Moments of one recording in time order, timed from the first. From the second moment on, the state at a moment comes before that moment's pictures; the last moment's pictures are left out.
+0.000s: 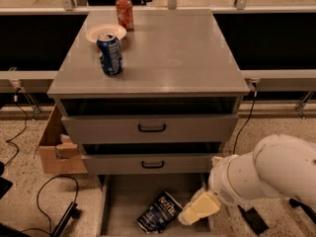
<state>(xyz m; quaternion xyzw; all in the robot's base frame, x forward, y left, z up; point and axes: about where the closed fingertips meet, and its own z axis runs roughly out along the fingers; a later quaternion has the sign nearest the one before) 0.380 -0.114 0.704 -0.44 0.86 0.12 0.22</state>
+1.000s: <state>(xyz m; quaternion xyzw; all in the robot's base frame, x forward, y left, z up) 0.402 -0.034 0.512 -0.47 0.84 0.20 0.20</state>
